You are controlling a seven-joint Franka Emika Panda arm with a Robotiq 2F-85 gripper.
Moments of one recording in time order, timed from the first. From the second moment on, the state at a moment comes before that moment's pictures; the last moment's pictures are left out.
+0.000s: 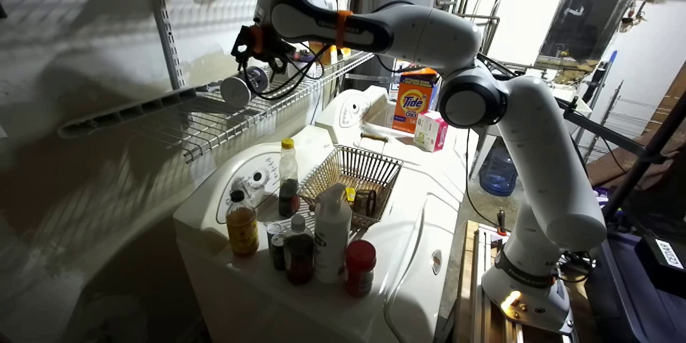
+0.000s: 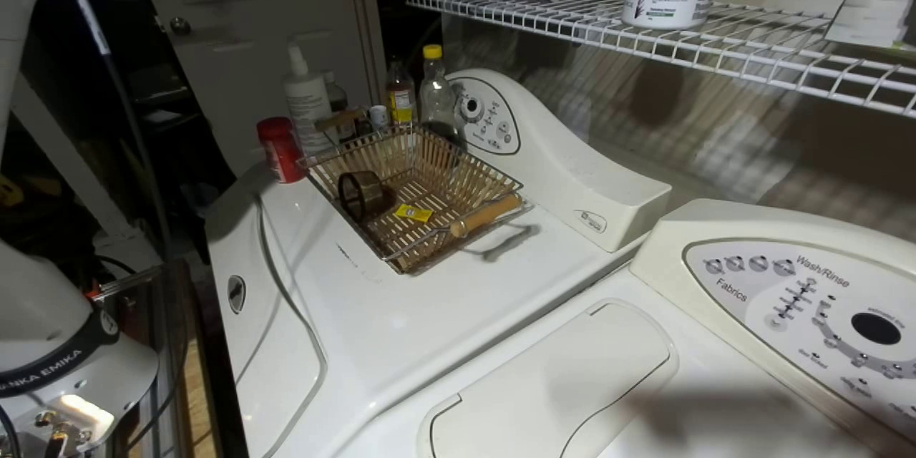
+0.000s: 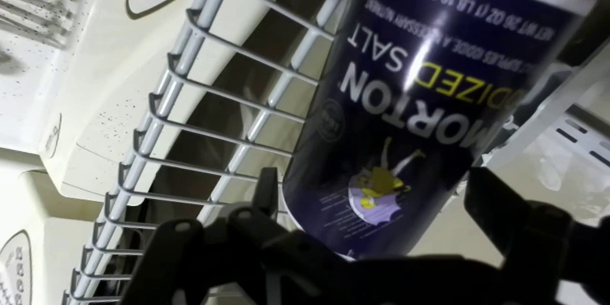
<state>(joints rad) 0.06 0.63 -0.03 -0.79 -0.14 1.94 1.11</state>
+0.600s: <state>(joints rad) 0.05 0.67 -0.05 -0.77 -0.14 1.97 1.23</state>
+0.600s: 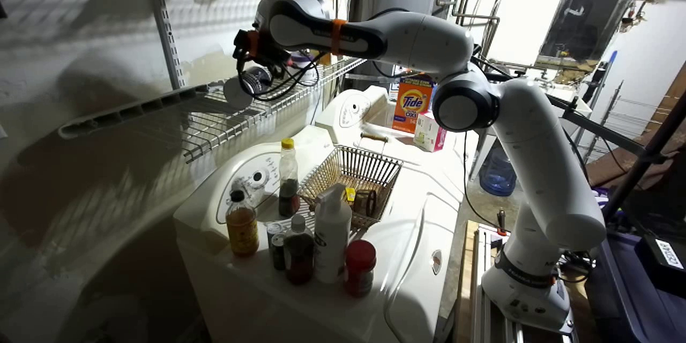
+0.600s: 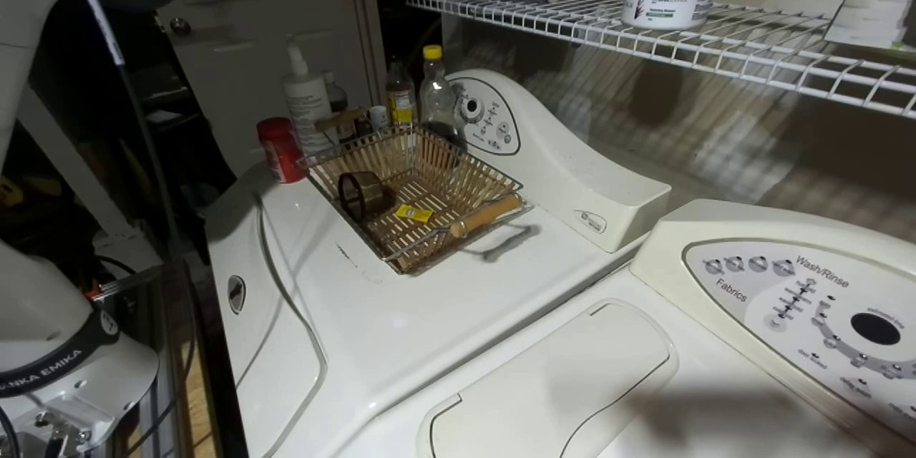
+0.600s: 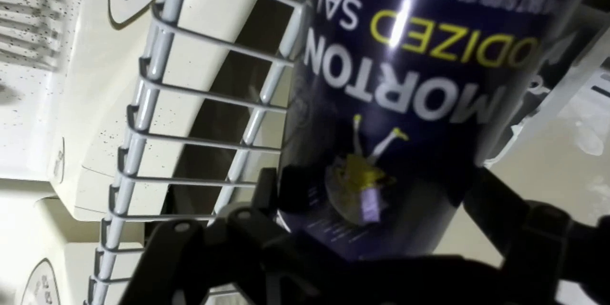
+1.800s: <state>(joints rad) 0.06 0.69 -0.06 -0.76 -0.19 2.18 0.98</state>
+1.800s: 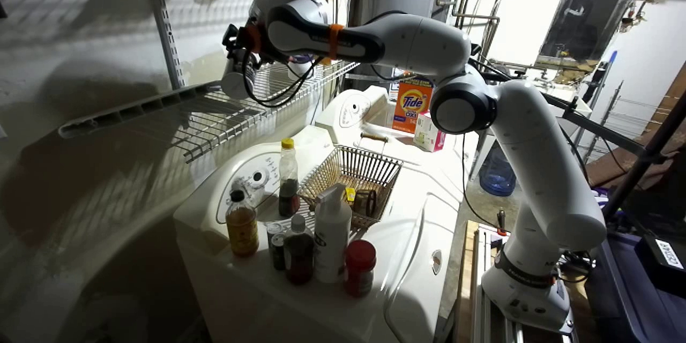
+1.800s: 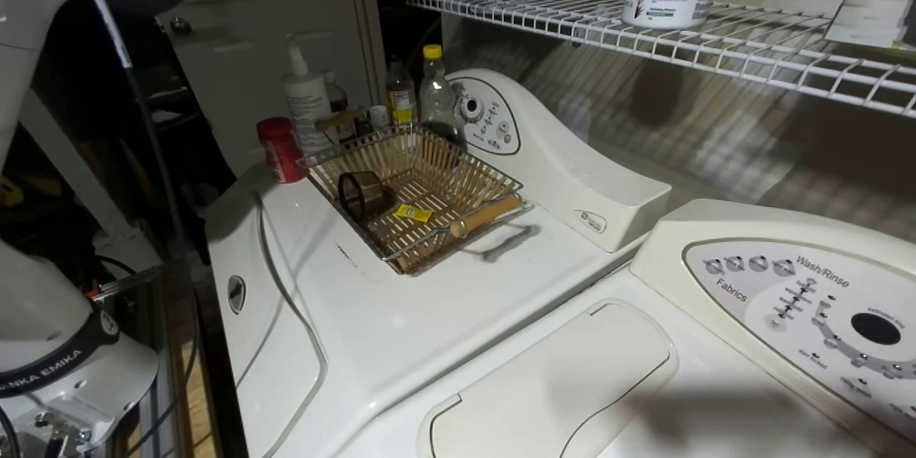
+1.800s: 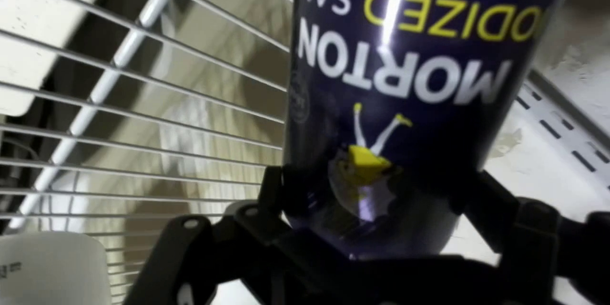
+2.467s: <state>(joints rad) 0.08 0.64 -0.01 -0.89 -0.19 2.55 0.60</state>
